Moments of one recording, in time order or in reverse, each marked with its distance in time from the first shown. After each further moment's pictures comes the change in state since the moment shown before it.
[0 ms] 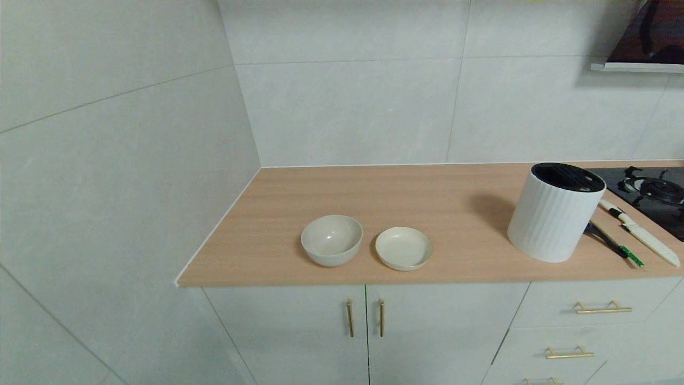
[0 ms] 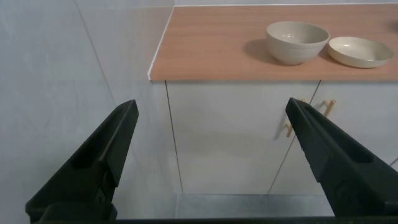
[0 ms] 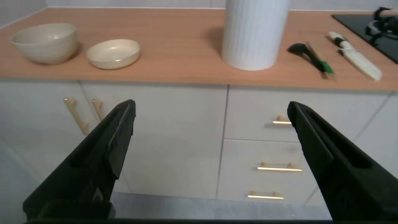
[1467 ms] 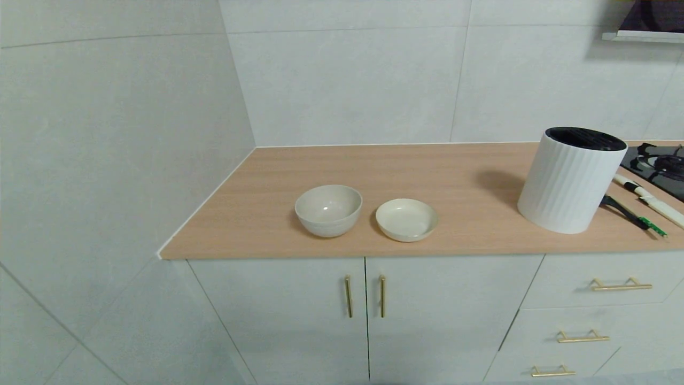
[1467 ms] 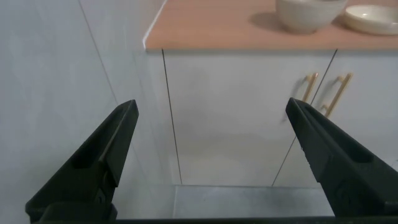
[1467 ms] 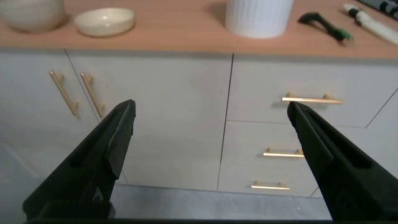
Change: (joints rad) left arm 0.000 0.000 0.000 0.000 0.000 0.000; right arm 0.000 0.000 0.000 0.000 -0.001 0.000
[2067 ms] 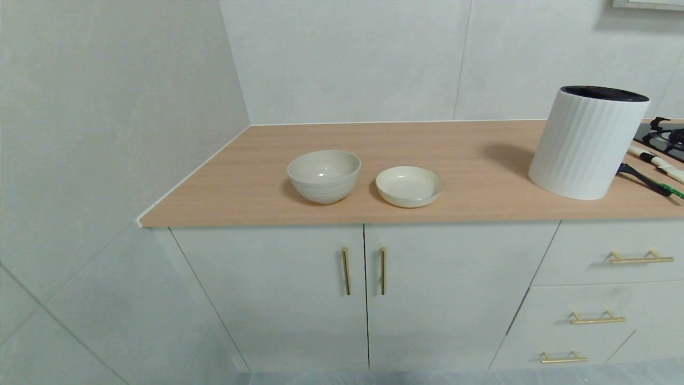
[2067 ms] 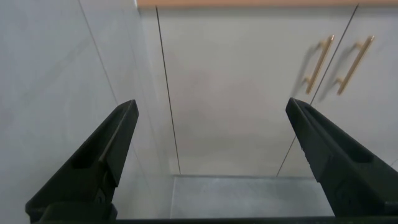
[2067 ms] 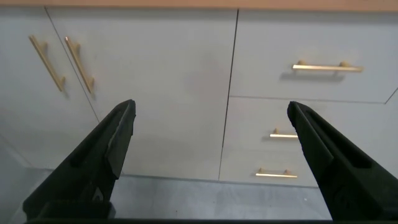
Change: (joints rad) left arm 0.000 0.000 0.000 0.001 0.000 -0.001; right arm 0.000 0.000 0.000 0.000 0.000 0.000
